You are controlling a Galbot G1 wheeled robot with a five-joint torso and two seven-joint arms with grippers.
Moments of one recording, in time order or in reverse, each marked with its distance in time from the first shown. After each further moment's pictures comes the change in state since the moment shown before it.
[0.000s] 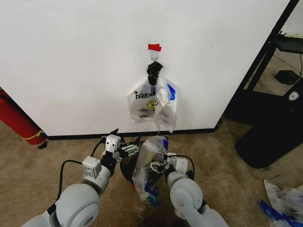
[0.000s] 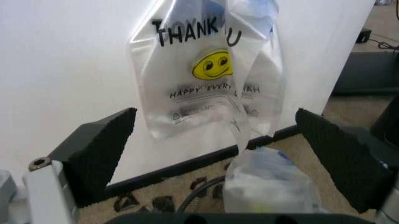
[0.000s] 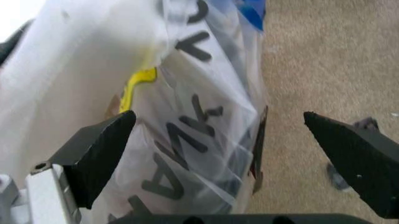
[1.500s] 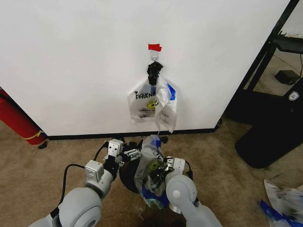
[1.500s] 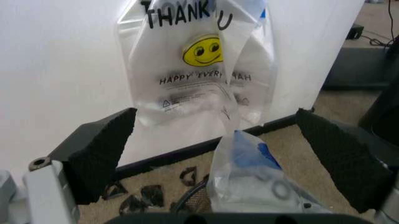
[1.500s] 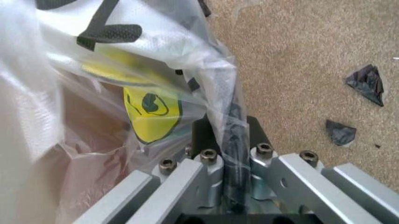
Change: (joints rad) left arm 0.017 -0.013 0.021 0.015 -0.004 -0.012 0.011; right arm 0.025 0.051 0.023 -0.059 0.158 -0.021 0.151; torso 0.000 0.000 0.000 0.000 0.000
